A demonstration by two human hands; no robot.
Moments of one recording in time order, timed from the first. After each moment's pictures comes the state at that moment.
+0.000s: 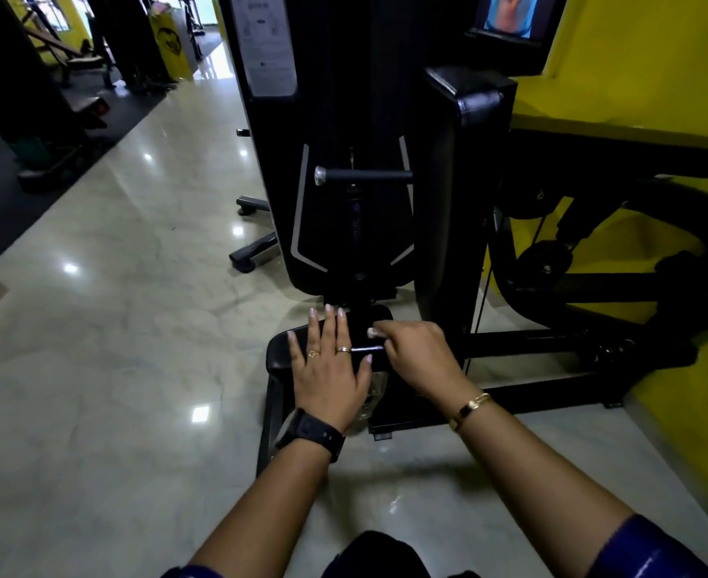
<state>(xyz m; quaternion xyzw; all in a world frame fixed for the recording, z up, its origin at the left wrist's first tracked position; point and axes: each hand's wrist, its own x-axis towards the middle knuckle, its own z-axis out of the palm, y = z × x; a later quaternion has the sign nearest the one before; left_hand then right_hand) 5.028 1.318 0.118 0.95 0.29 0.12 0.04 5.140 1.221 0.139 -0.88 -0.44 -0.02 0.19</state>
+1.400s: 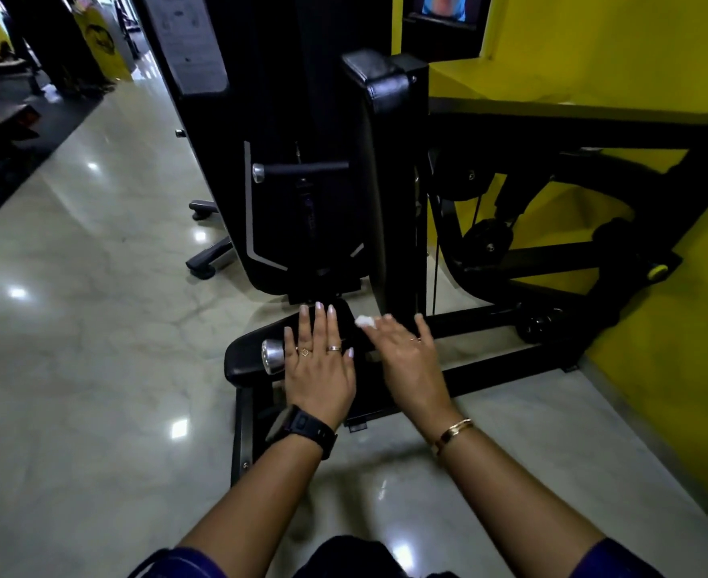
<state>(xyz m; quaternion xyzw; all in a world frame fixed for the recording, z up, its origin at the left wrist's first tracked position) 5.071 1.270 0.107 0.96 0.26 0.13 -0.04 5.140 1.150 0.102 -0.87 -0.40 -0.18 0.23</state>
